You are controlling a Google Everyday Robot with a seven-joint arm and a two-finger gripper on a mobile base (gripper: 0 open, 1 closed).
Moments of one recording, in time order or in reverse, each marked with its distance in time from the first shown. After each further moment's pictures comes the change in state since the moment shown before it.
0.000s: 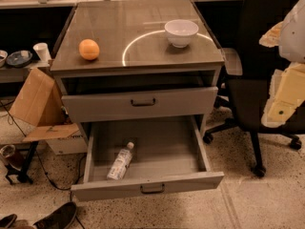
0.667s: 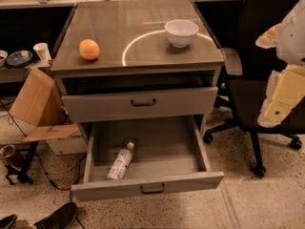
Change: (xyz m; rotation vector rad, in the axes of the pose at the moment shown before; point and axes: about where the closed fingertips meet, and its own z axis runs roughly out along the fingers) arm -0.002 -0.002 0.007 -0.004 -0.039 -0.006
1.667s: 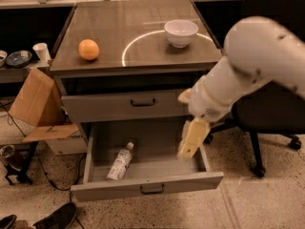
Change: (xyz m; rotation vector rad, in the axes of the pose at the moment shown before) arm -0.092 0.049 0.187 -0.257 -0.243 -0.067
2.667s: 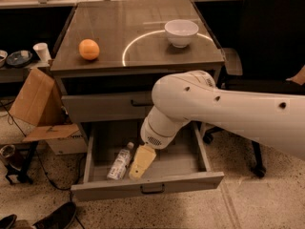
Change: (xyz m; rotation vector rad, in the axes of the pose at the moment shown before) arm -0.044 0.019 0.132 0.051 0.096 0.207
